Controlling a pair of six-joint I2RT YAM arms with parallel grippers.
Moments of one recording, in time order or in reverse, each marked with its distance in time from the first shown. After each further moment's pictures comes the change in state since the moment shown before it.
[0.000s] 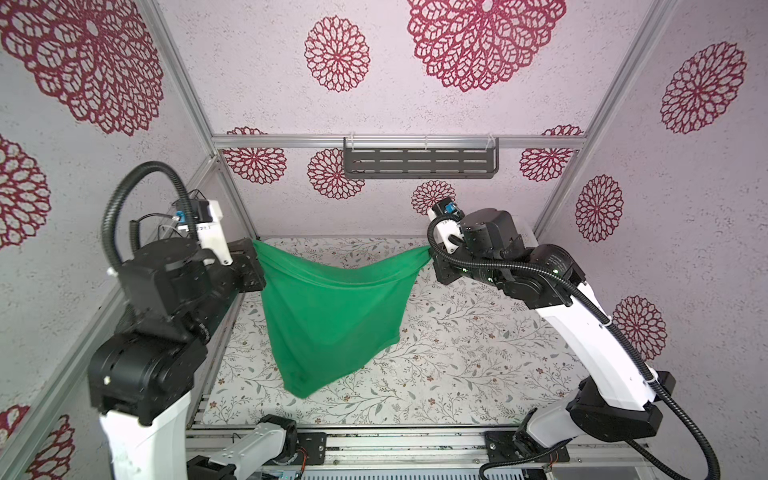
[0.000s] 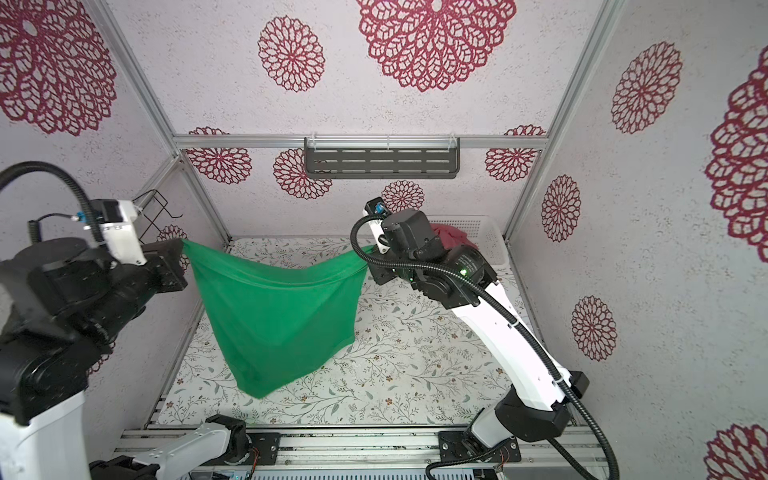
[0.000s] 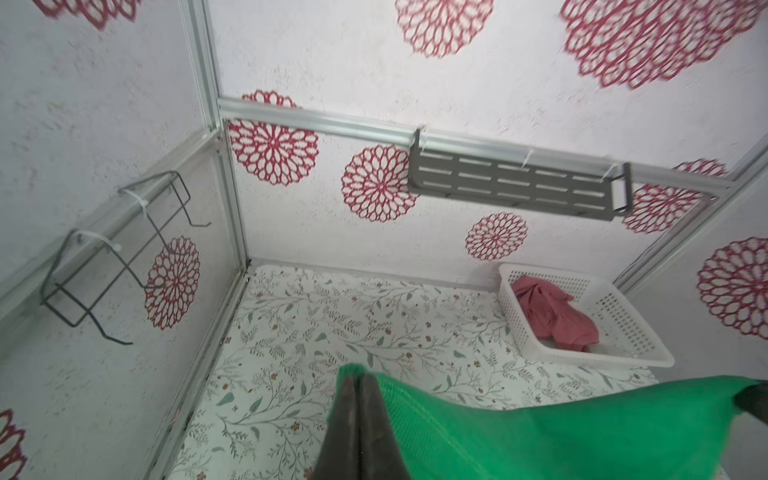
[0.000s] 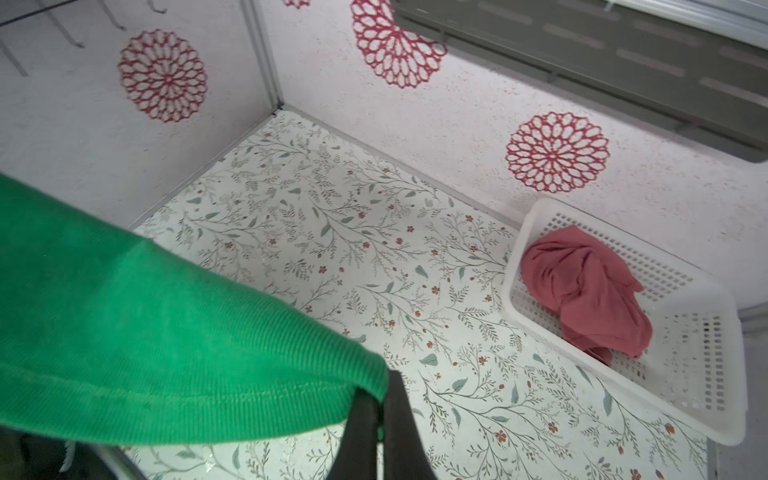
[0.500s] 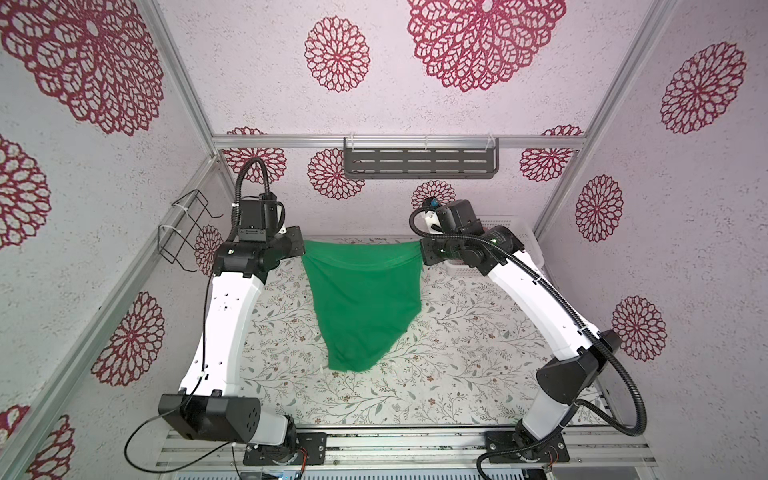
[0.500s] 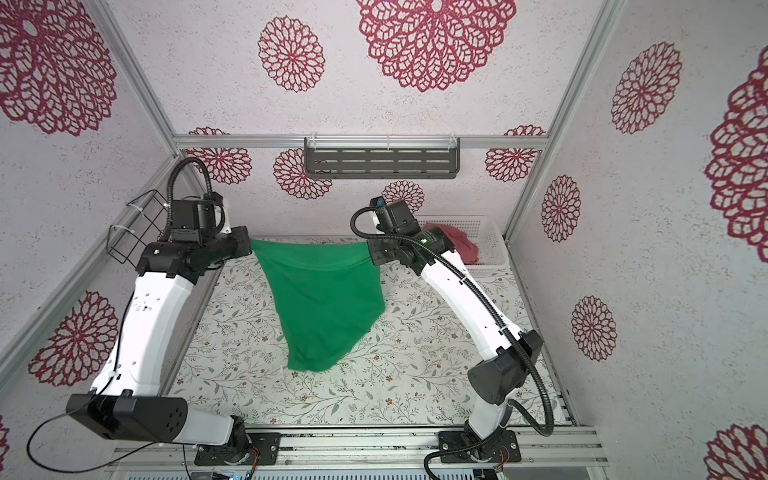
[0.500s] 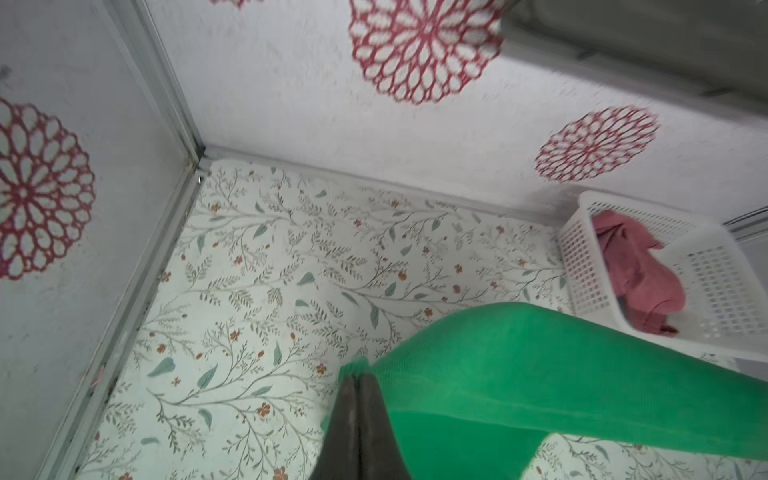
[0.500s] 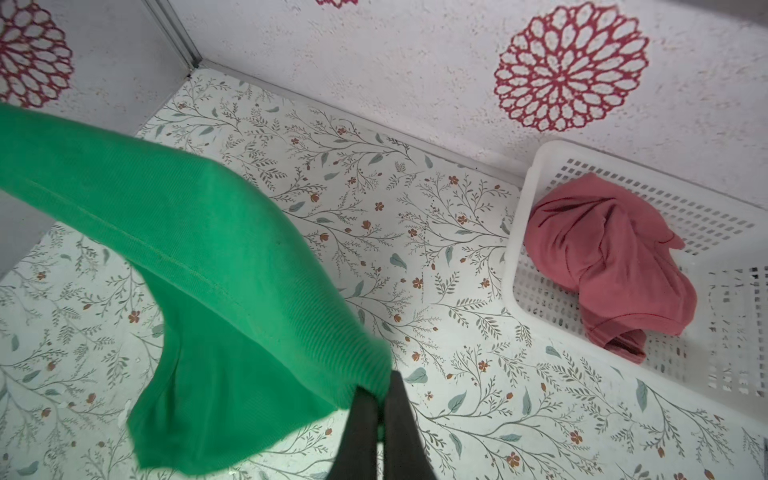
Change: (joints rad) left arm 0.102 0.268 -0.222 0.275 0.156 -0.044; right arm -0.146 0.197 -0.039 0.133 -0.088 -0.001
